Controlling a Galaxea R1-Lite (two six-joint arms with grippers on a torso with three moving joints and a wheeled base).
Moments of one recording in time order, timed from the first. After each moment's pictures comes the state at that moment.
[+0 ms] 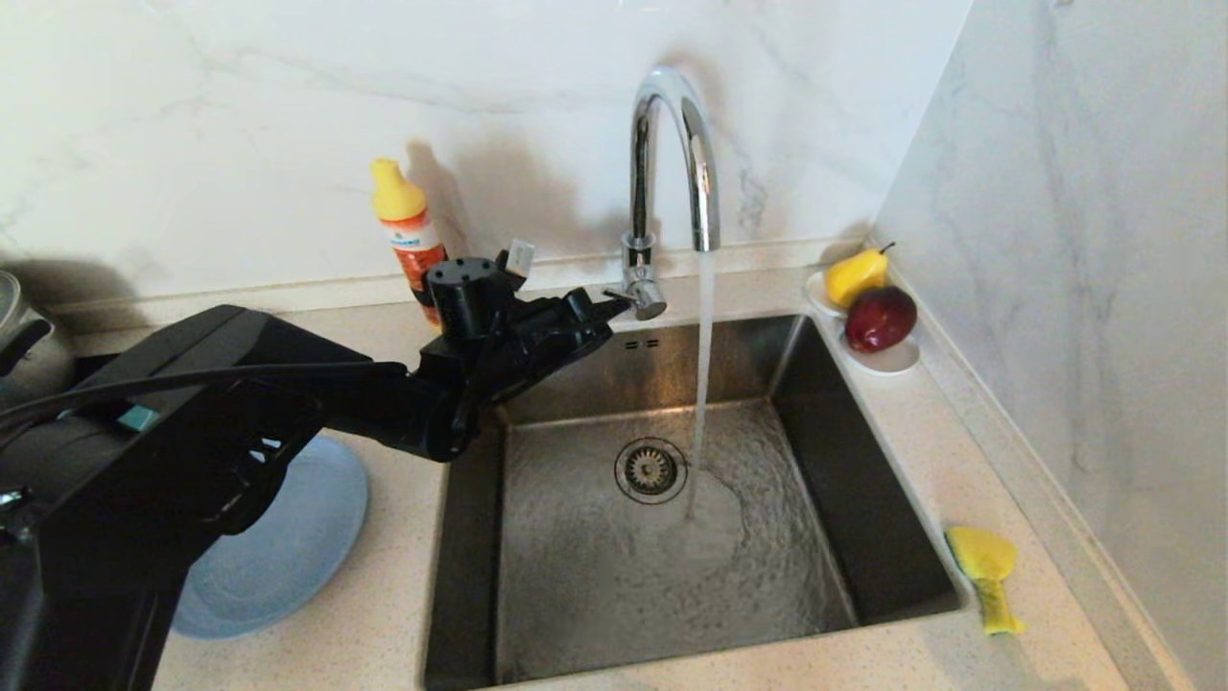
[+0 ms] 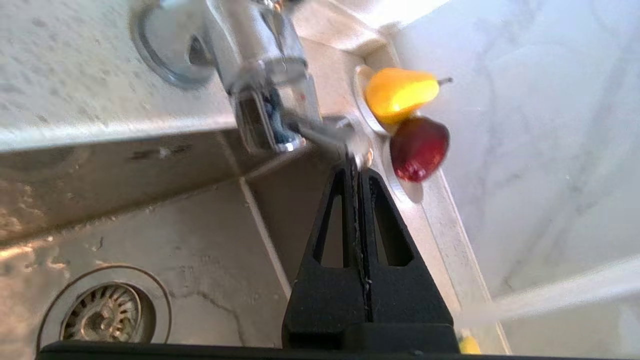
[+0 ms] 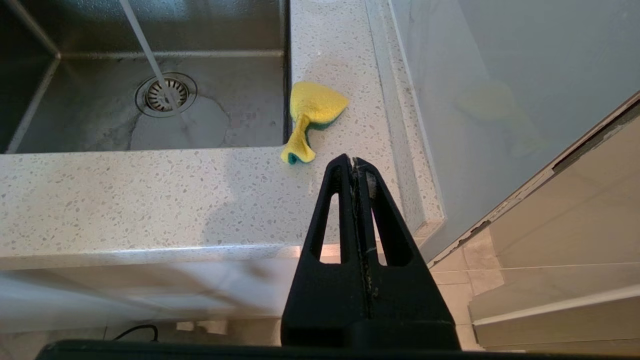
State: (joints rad) left arm -0.37 2.31 -1.50 -0.92 -0.43 -0.70; right arm 0.00 0.00 0.00 0.00 0.00 -0.01
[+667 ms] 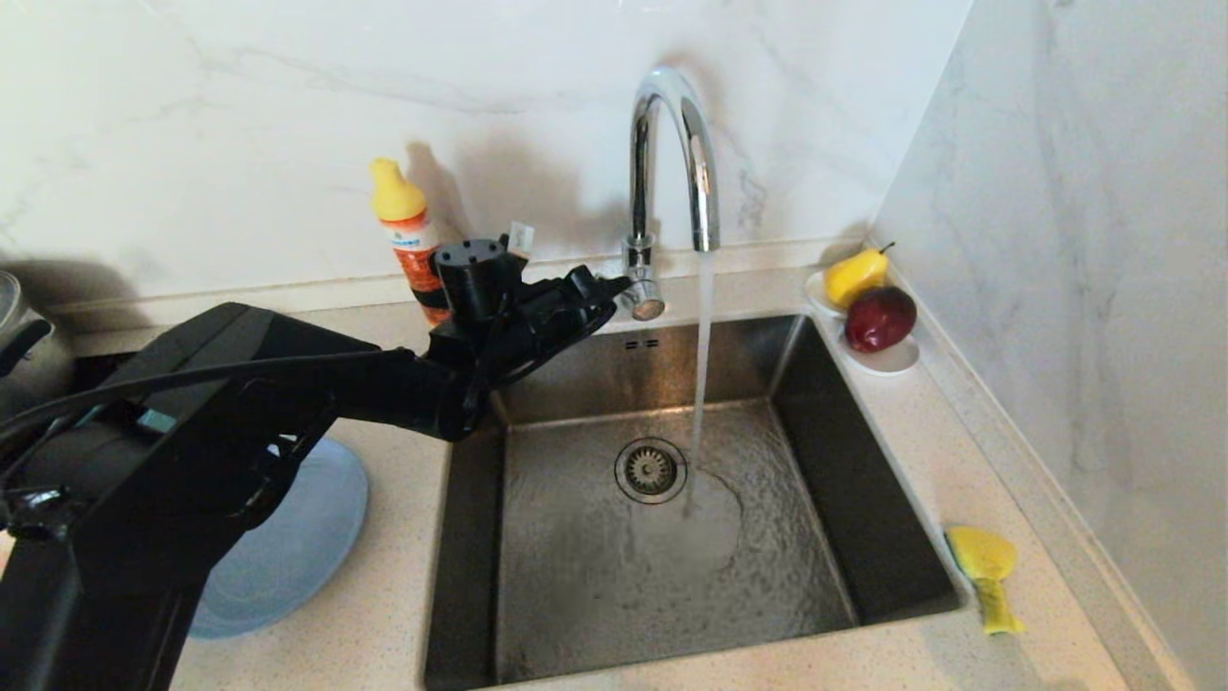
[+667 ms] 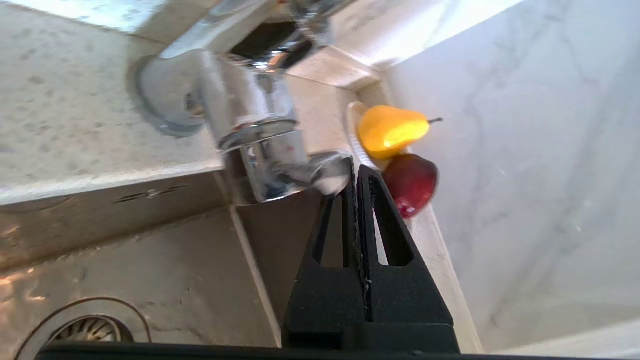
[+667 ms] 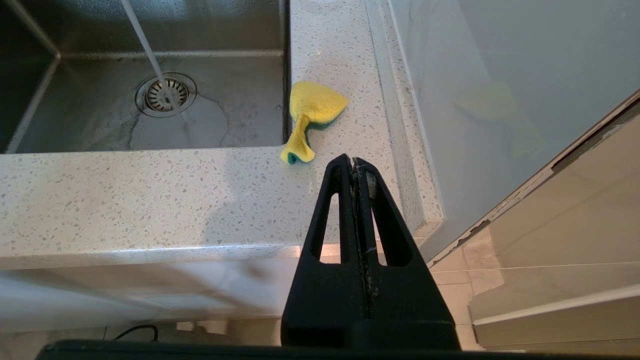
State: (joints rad) left arm -0.37 2.35 -1.63 -0.87 -0.38 -0.75; right arm 0.00 0.00 0.00 0.00 0.00 -0.01
